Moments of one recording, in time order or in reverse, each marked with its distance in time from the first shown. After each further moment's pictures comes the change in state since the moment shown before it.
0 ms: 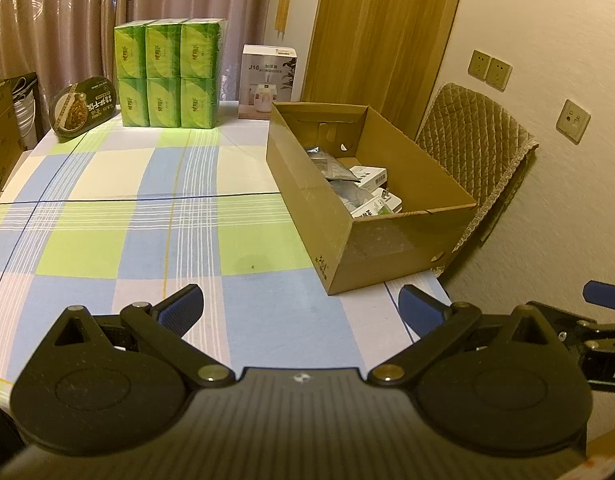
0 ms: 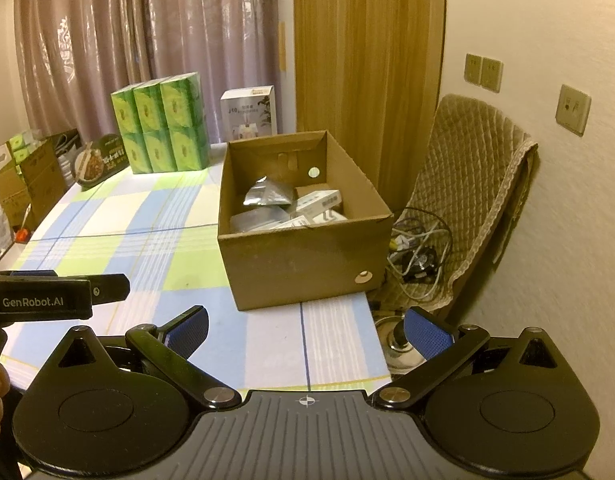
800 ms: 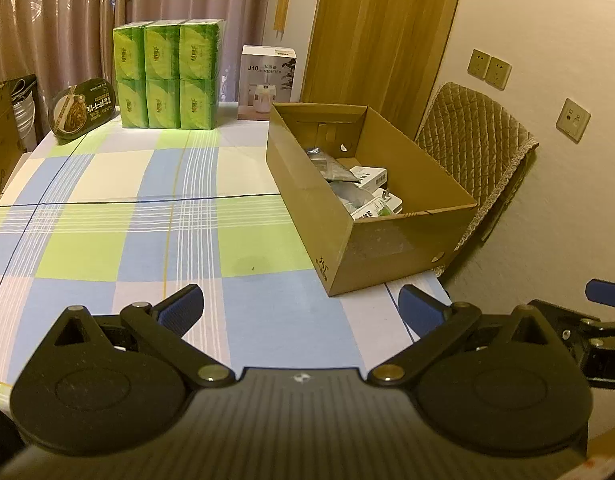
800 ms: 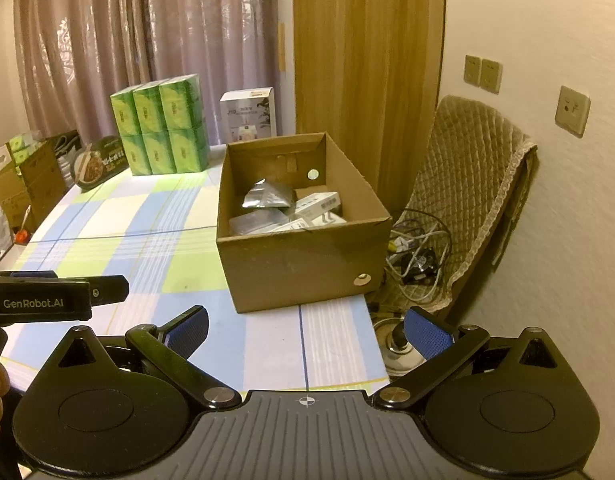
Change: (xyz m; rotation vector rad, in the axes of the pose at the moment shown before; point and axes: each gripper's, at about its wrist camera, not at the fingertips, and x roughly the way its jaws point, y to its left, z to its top) left arm 0.002 0.000 0.002 0.008 -0.001 -0.002; right arm -0.001 -0.001 0.001 0.001 -0.006 -0.002
